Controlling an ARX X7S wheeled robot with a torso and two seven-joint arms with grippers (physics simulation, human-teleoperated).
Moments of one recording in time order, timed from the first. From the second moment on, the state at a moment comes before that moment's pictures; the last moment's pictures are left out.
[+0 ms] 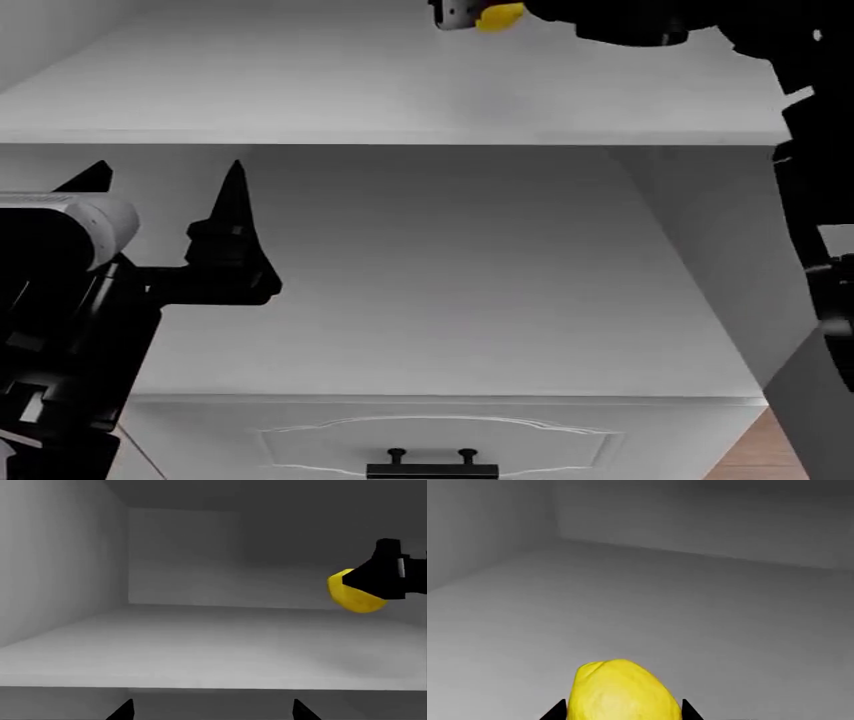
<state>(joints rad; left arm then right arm) -0.60 -0.81 0.13 0.93 -1.35 -0.69 -1.00 1.83 0.25 -0.82 0.65 1.30 0.96 0.39</state>
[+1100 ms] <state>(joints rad) -0.59 -0.81 0.14 0.93 -1.34 -0.67 -1.00 1.88 0.15 -0.89 0.93 1.19 0.90 0.25</state>
